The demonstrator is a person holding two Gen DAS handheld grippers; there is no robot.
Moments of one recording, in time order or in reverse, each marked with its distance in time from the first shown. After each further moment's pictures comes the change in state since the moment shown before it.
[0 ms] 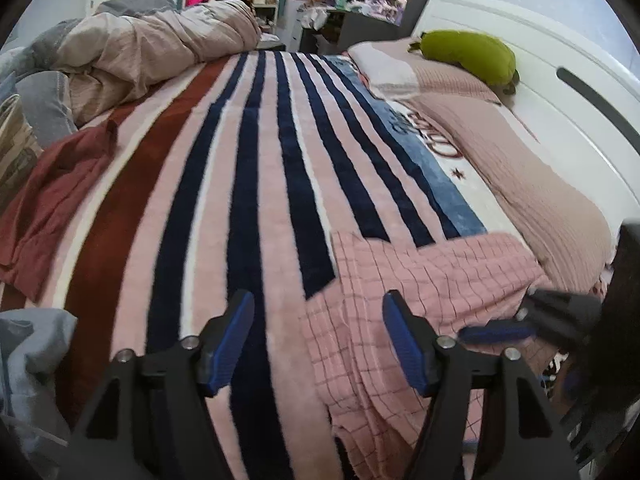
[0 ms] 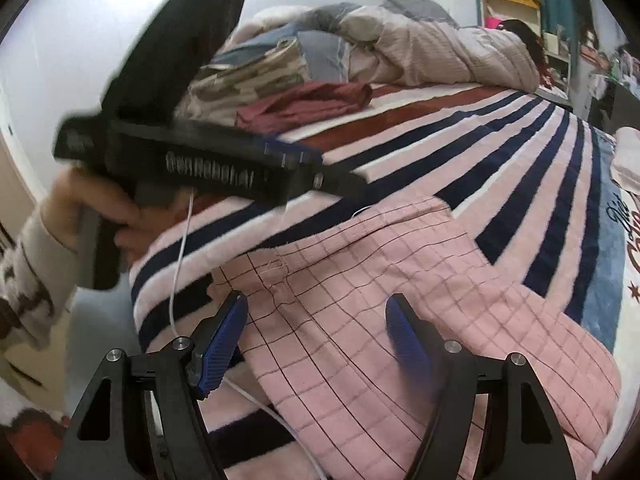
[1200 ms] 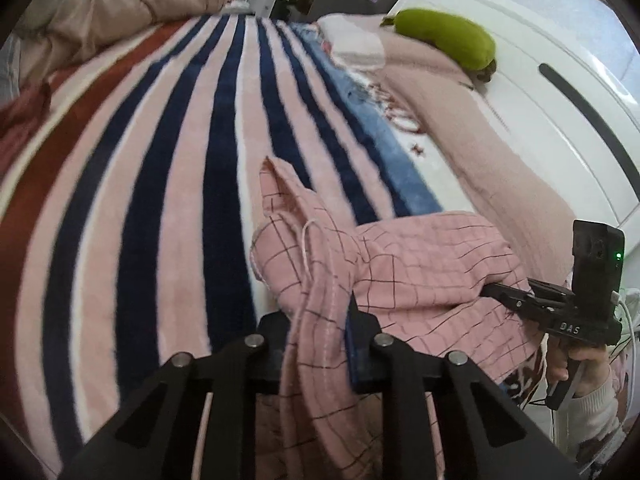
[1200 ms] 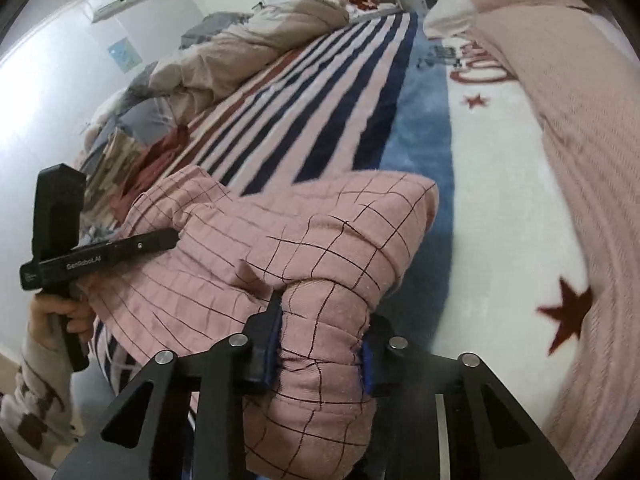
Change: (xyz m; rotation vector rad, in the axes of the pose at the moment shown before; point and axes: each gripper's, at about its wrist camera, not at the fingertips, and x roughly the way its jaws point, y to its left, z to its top) left arm 0.038 -0.031 0.010 -0.045 0.076 -0.186; right arm -0.072 -0.136 -0.085 0.591 -0.044 -0.191
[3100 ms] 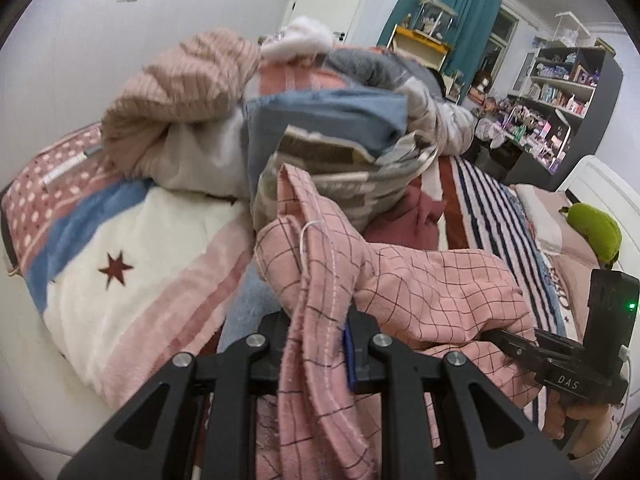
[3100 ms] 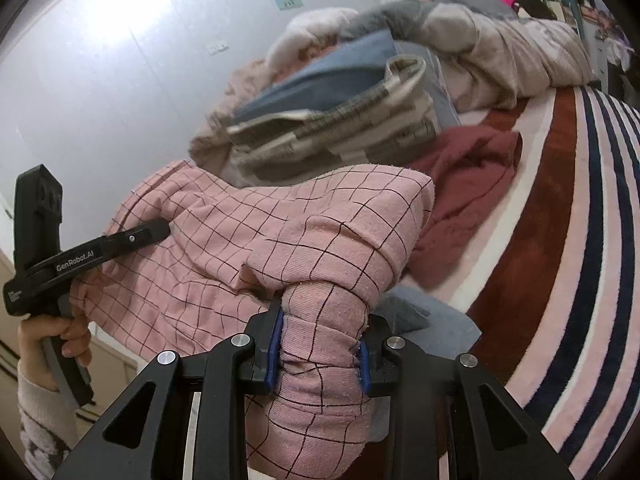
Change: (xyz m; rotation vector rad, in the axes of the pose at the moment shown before) left arm -0.335 0.353 -0.125 -0.438 -0.375 0.467; right arm 0.195 0.469 0.043 -0.390 0.063 0.293
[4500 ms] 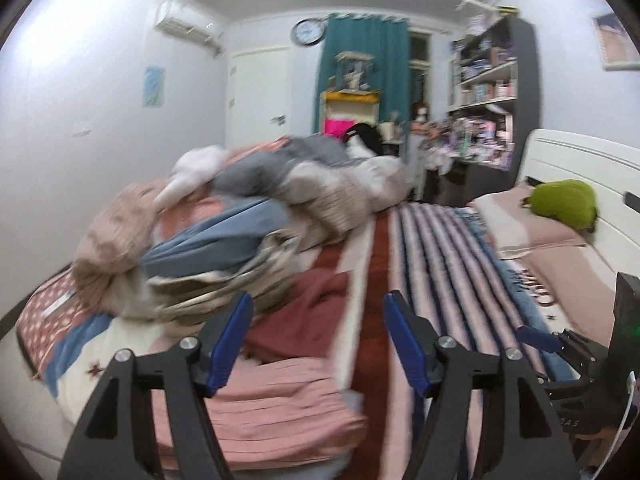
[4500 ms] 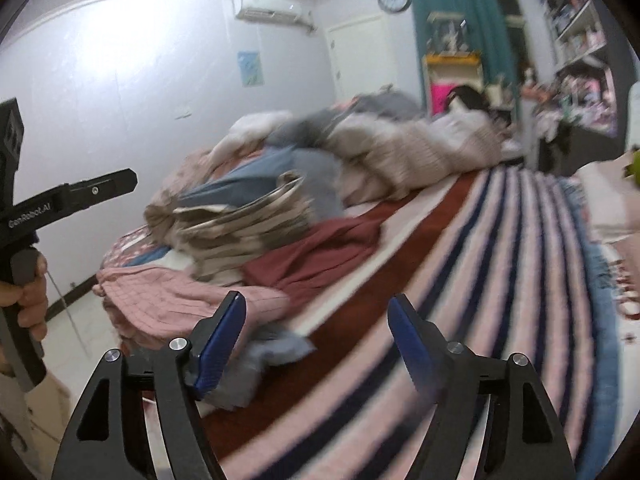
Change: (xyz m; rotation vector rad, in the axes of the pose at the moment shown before) left arm -0.091 -0.235 -0.004 0.310 -0.334 -0.009; right arm -0.183 -0.060 -0.037 -0.083 -0.333 -0.279
